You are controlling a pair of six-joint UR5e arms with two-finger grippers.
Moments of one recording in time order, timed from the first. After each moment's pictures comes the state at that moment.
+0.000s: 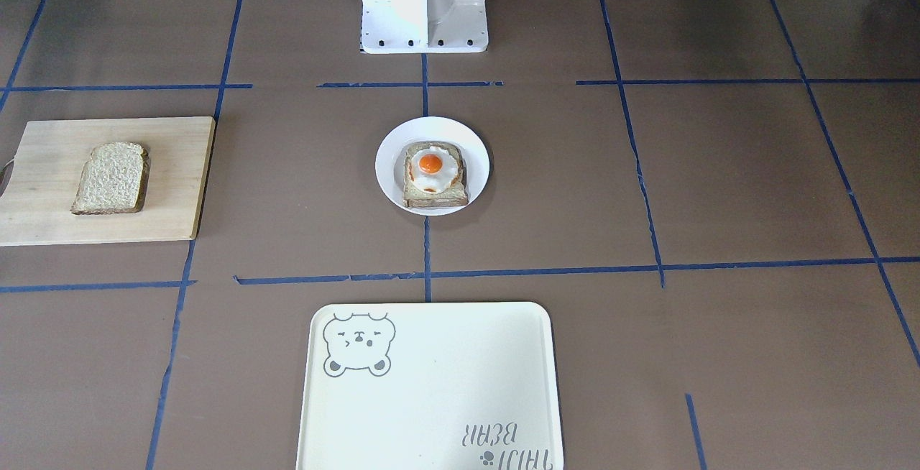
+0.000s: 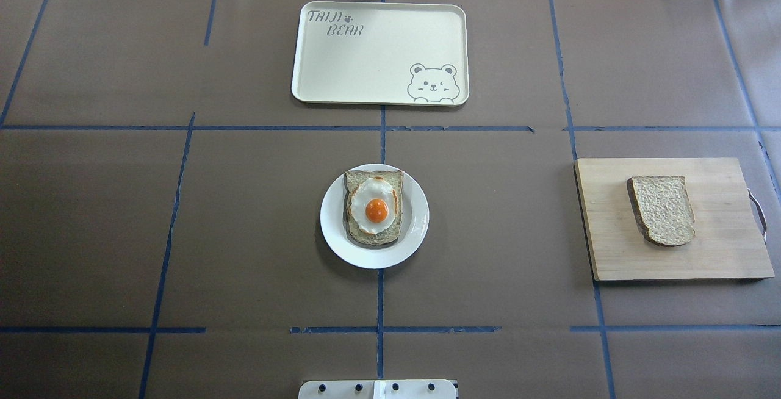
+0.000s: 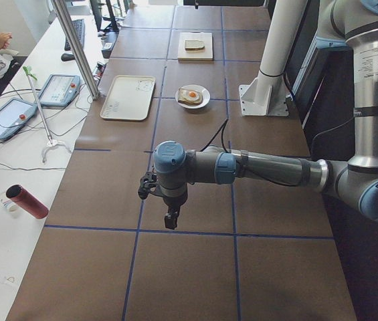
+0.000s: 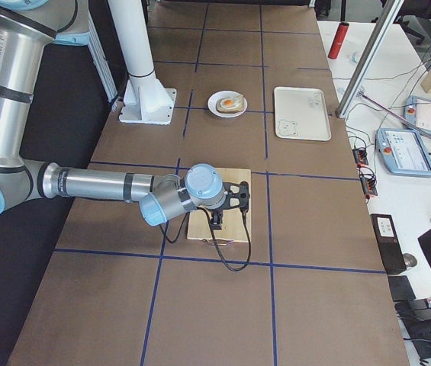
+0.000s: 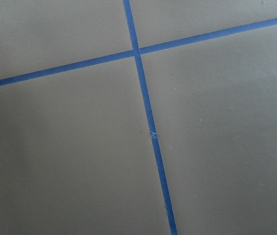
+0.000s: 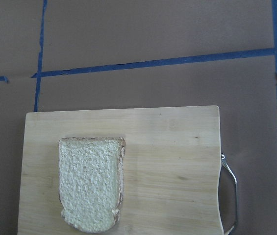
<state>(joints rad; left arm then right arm) -1.54 -1.43 -1.83 -1.47 -2.32 0.18 1.40 -1.86 1.73 -0.83 2.58 0.60</state>
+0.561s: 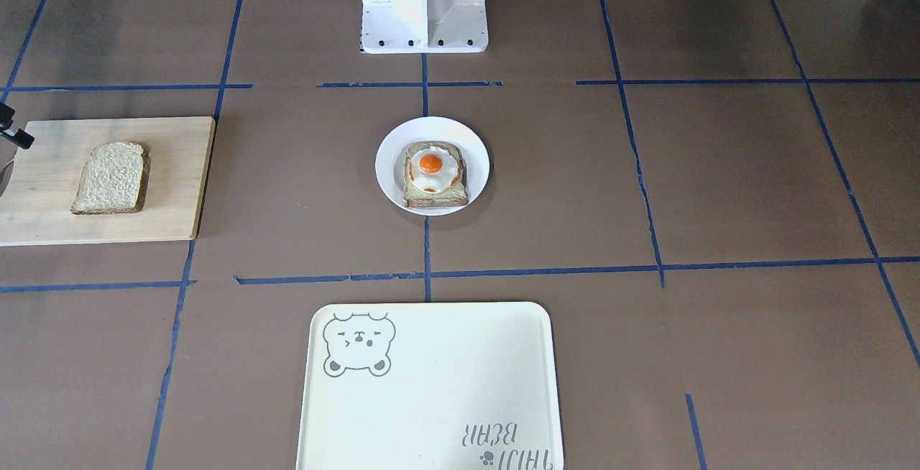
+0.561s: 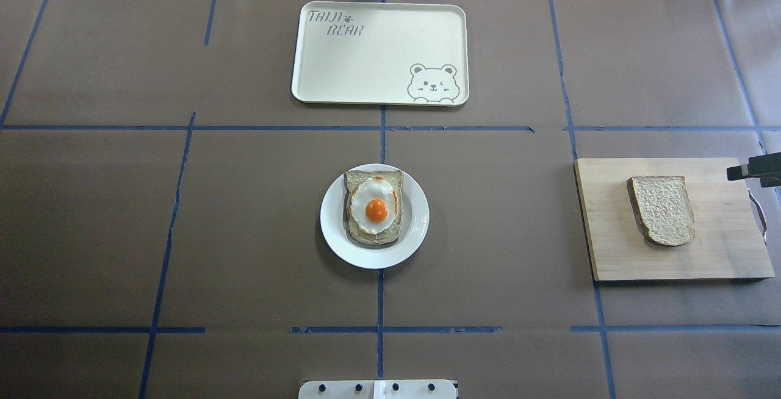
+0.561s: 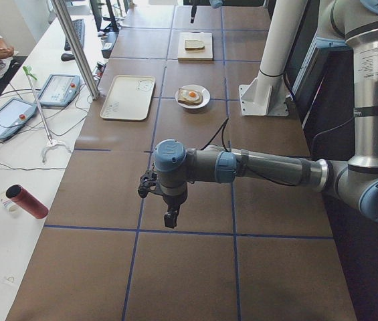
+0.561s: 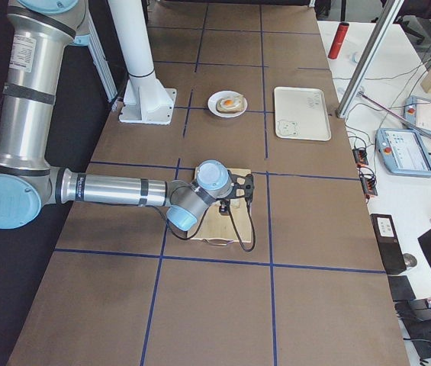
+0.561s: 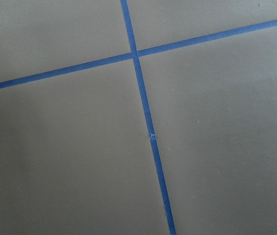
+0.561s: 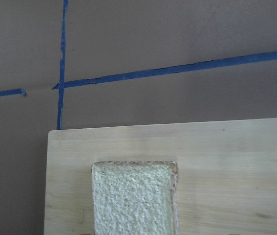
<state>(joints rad) -1.54 -1.43 -1.83 -1.47 -2.32 0.18 1.18 -1.78 1.66 -0.55 2.43 0.96</state>
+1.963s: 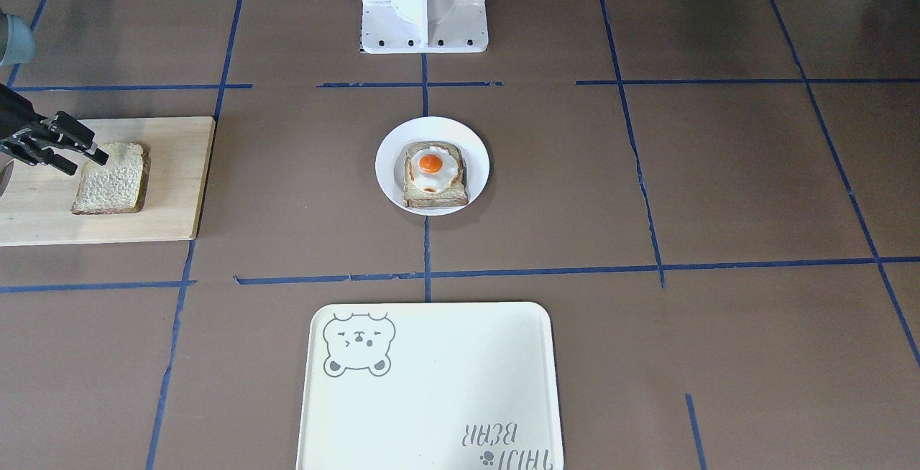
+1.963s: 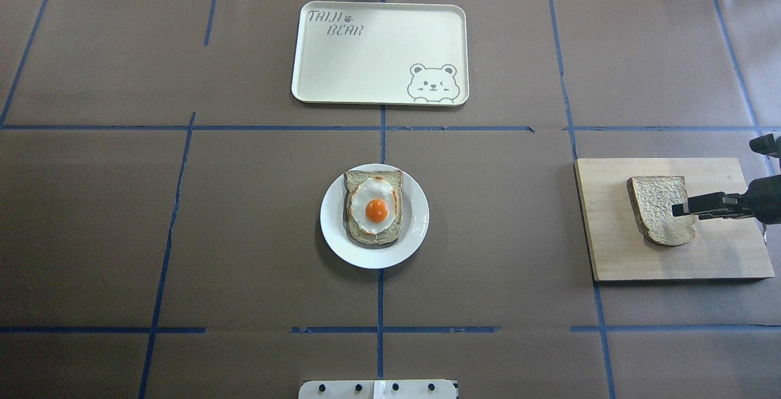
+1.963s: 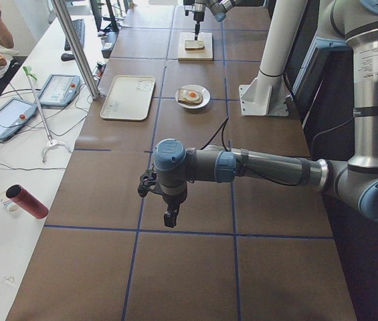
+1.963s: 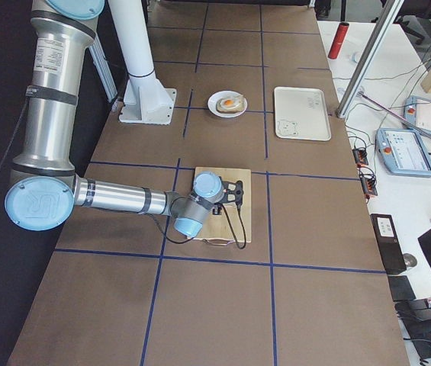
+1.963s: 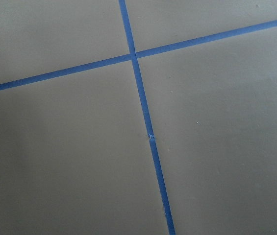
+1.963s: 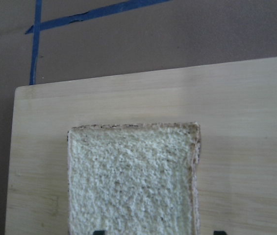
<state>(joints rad) -1.54 -1.44 -1.83 -1.47 -2.32 0.18 0.96 -1.75 1.50 -0.30 2.30 1.11</state>
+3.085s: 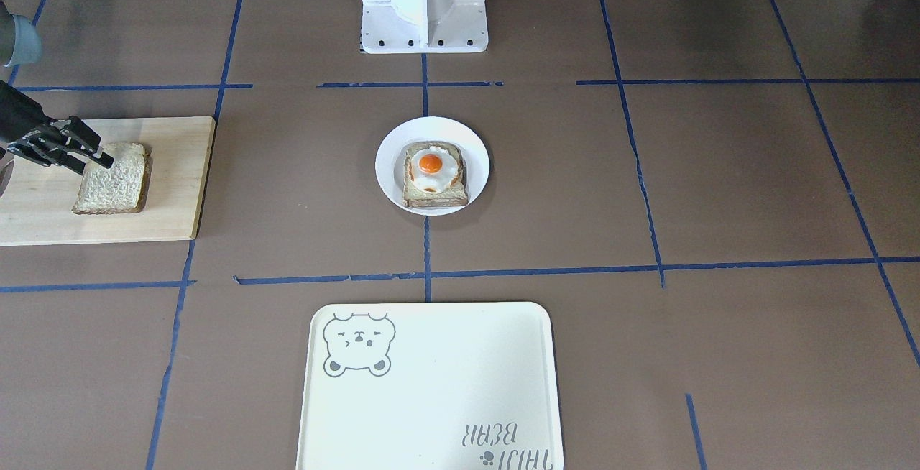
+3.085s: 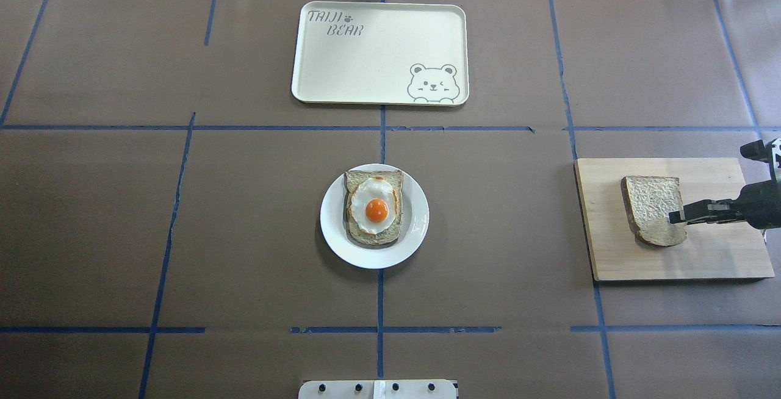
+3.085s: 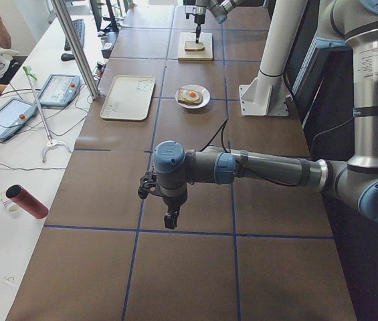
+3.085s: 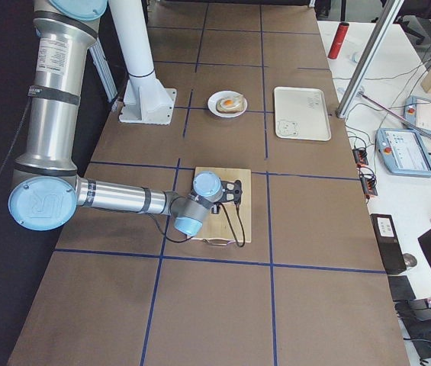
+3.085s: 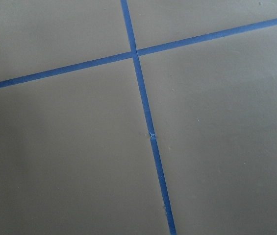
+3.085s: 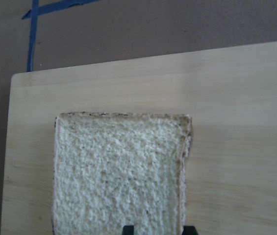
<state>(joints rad) -1.54 -1.44 -1.82 -1.47 -2.32 0.18 0.92 -1.75 1.50 -0.30 2.29 1.11</state>
